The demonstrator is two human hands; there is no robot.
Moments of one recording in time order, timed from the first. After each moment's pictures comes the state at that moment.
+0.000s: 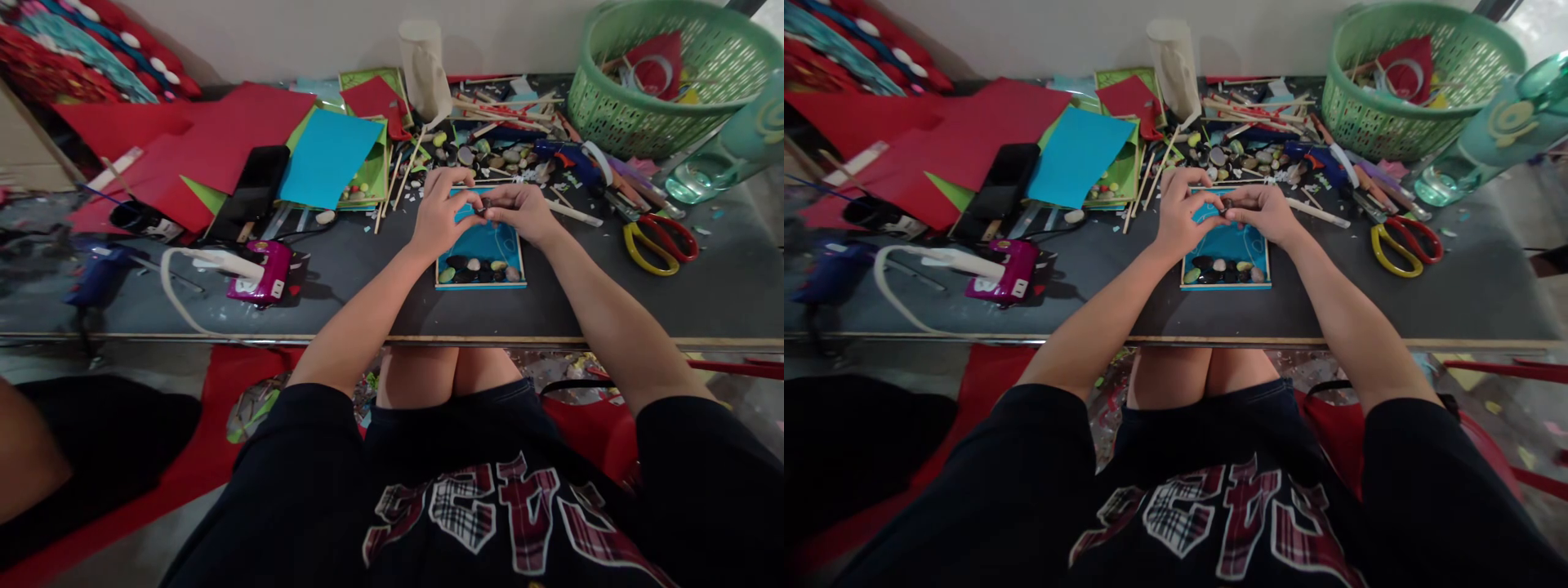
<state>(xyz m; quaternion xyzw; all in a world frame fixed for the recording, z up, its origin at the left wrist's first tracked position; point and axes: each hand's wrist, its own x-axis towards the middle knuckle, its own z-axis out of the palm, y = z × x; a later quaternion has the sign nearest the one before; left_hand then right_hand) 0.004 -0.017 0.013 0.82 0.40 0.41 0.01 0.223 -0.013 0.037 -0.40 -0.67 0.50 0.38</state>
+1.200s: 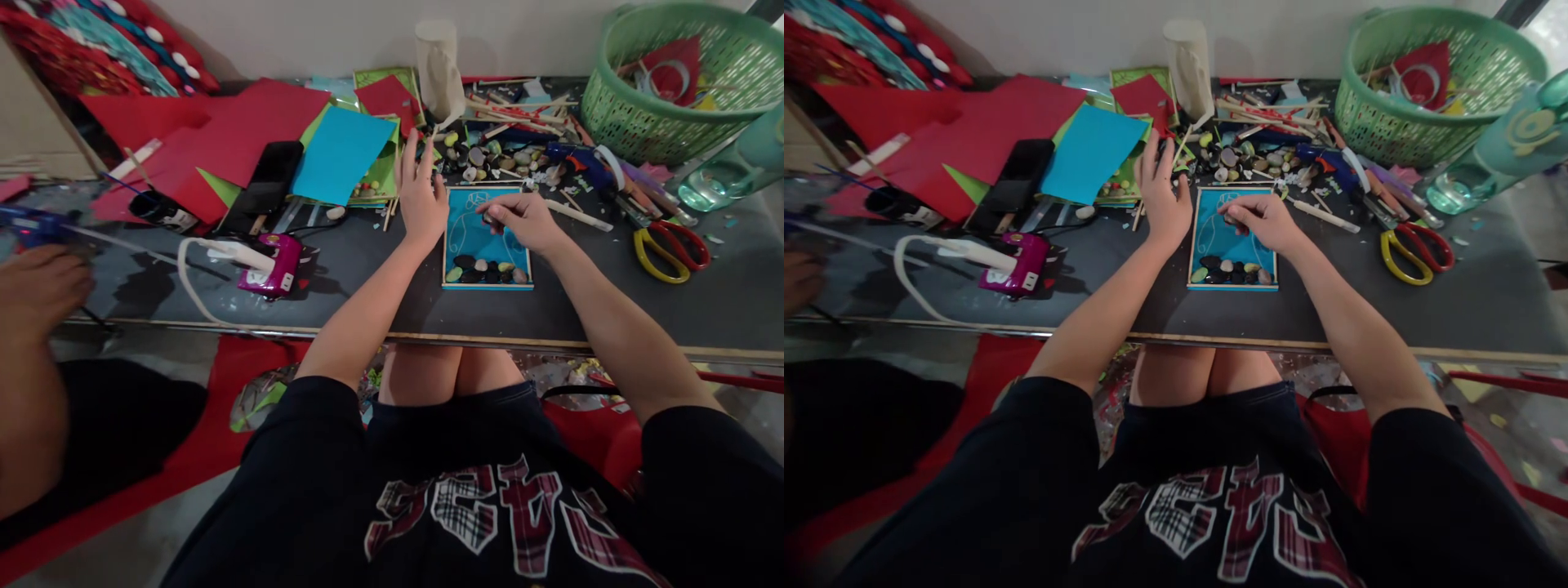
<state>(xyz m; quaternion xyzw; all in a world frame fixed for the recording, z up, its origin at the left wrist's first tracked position) -0.029 0.020 -0.008 0.66 0.51 0.55 0.08 0.206 -0.029 0.045 -0.38 -0.73 0.43 0.37</state>
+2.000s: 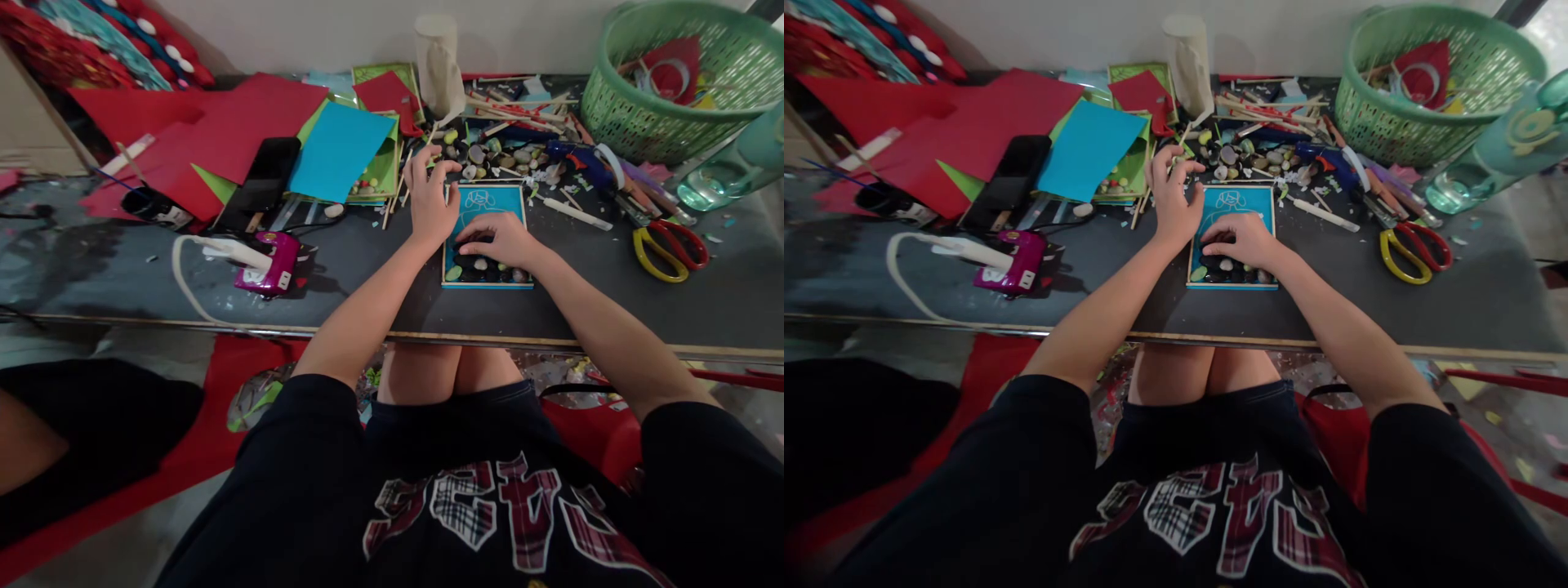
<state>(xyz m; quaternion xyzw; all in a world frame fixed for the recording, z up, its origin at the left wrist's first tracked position) -0.012 0.010 -0.006 0.69 0.51 0.51 0.09 0.183 -0.048 0.050 -0.36 -0.81 0.39 0.25</state>
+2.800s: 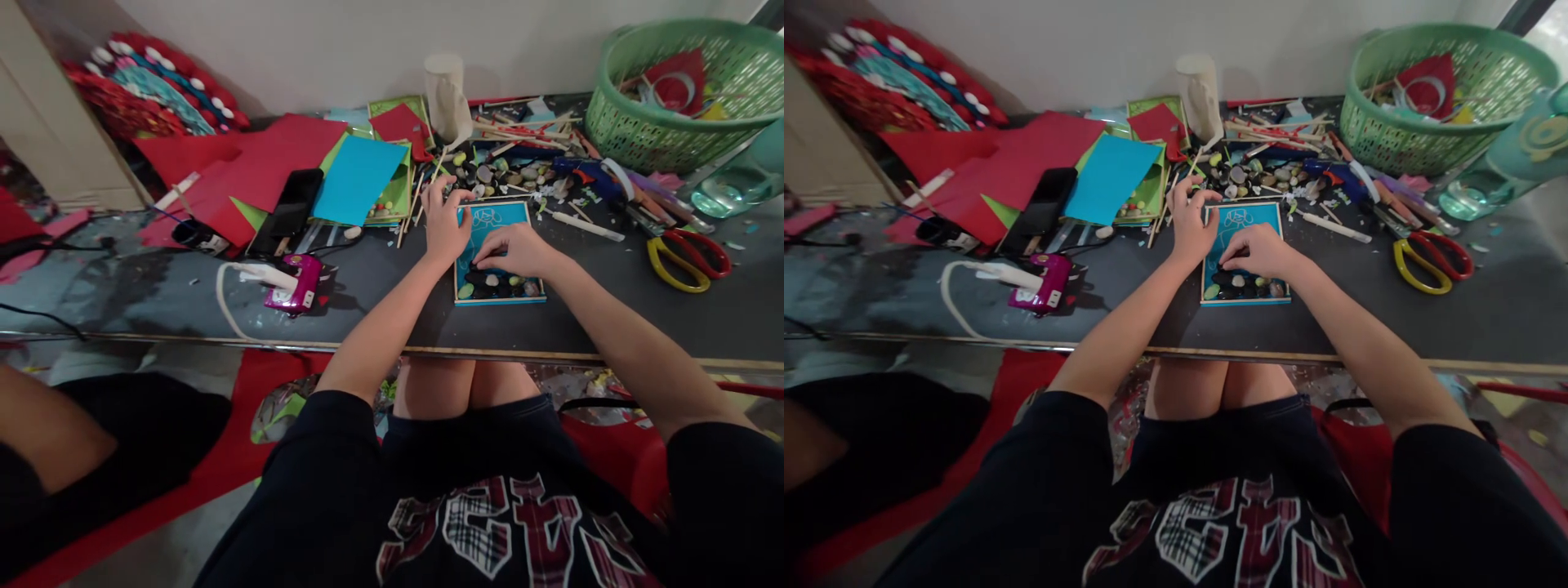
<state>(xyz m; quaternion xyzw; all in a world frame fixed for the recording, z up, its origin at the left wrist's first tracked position) -0.008 0.004 -0.009 0.71 0.50 0.50 0.05 0.189 -0.046 0.062 -0.37 -0.83 0.36 0.21</state>
